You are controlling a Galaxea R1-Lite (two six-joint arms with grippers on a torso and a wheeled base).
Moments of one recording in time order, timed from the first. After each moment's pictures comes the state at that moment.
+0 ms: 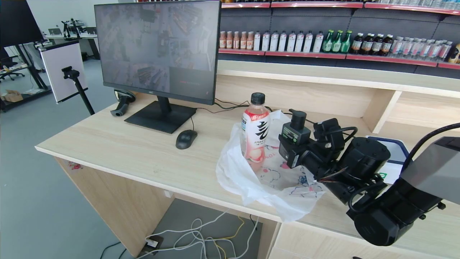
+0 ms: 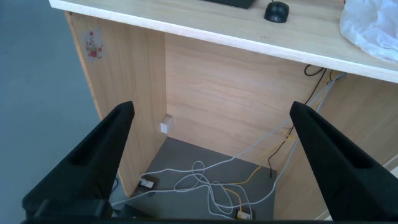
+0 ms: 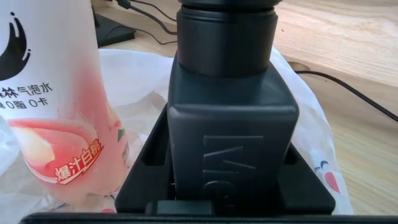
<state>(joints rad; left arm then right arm) 0.00 0.00 0.00 0.00 0.00 -0.01 0.43 2.08 -0.67 -1.57 -0.01 -0.08</state>
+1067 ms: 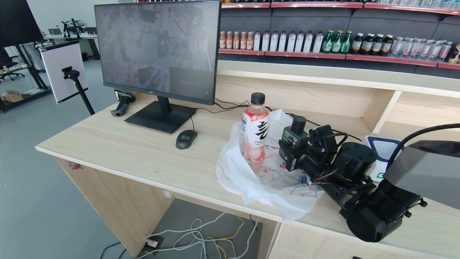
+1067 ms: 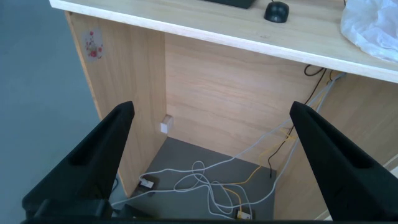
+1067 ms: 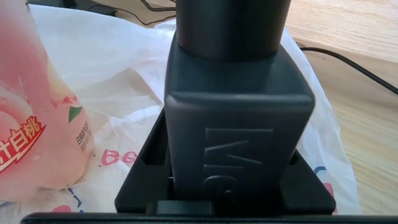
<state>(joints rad) 0.00 0.00 0.00 0.00 0.00 -0.01 0.39 2.17 -0.70 -1.57 -0.01 -0.07</state>
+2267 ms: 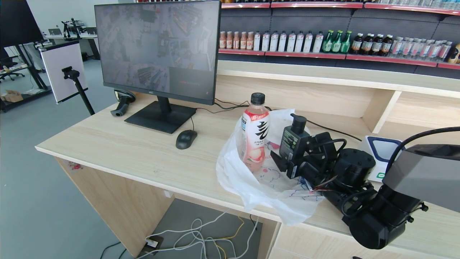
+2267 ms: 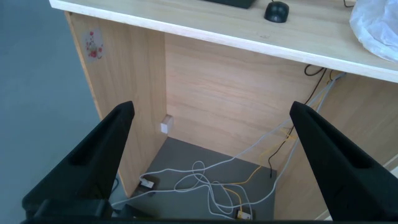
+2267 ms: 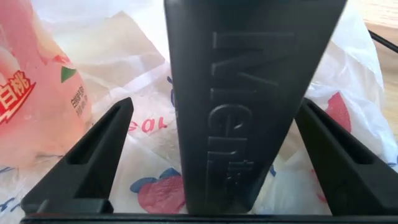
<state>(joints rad) 0.00 0.00 0.00 0.00 0.00 0.00 0.40 2.18 -0.65 -1.57 -0.02 -0.05</state>
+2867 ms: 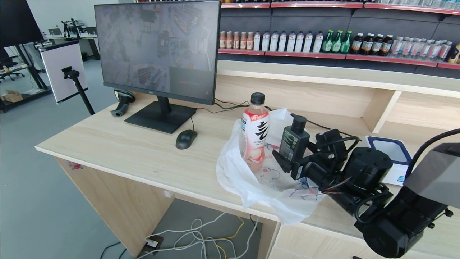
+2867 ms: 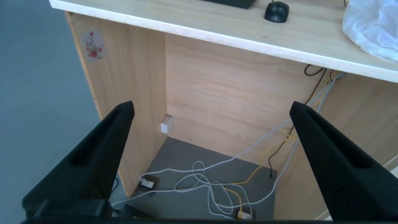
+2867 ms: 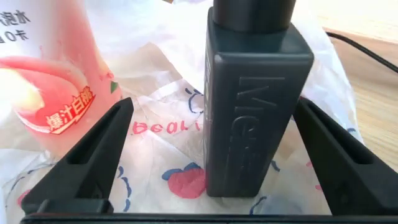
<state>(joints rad) 0.00 0.00 0.00 0.00 0.00 0.00 0.43 2.06 -0.56 -1.57 -0.02 -0.05</state>
